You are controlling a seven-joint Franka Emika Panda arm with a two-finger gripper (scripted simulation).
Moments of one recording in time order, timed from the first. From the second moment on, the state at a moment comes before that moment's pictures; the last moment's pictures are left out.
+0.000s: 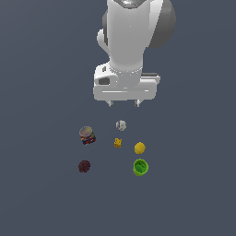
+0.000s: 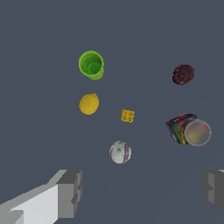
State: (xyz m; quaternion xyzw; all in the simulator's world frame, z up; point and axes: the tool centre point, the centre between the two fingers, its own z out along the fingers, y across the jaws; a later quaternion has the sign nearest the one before) arm -0.013 0.022 0.290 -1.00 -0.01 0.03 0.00
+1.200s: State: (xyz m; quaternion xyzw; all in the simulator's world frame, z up) arm -0.014 0.048 0.259 -1.00 -0.01 0.03 0.00
